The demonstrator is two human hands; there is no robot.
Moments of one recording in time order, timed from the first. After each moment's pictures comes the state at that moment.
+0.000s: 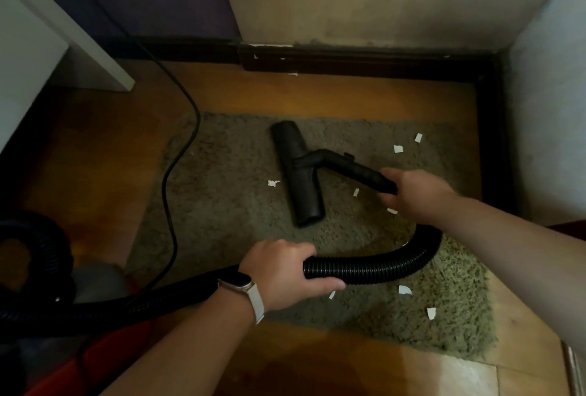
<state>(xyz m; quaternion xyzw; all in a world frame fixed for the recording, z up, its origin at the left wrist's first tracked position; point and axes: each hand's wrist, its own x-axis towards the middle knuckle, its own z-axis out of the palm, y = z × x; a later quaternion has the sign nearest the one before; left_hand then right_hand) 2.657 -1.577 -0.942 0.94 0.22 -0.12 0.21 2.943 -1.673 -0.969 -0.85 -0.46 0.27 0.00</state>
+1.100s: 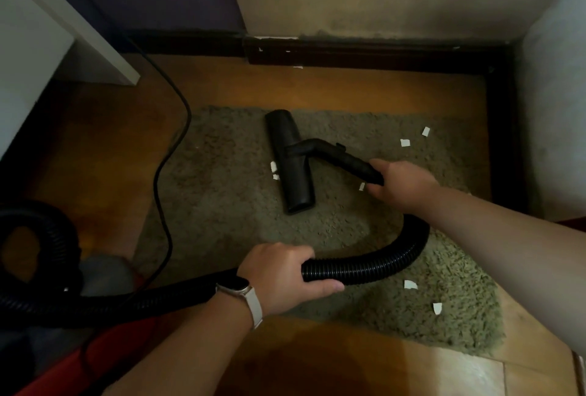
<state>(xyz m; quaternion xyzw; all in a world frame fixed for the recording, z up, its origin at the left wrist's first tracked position) 2.641 -1.581 -0.940 0.93 0.23 -0.14 0.24 2.930 -1.647 -0.984 -0.84 -0.47 0.27 0.02</state>
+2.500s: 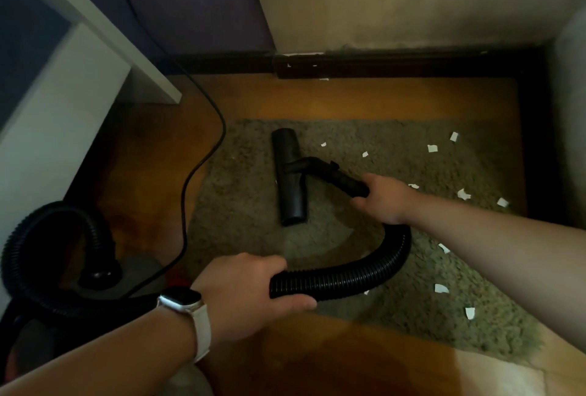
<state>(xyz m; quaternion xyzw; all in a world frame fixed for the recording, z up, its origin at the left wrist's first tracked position) 2.585 -1.553 -0.829 0.91 0.28 -0.21 0.21 2.868 -1.609 -0.960 -0.80 -0.44 0.39 0.10</state>
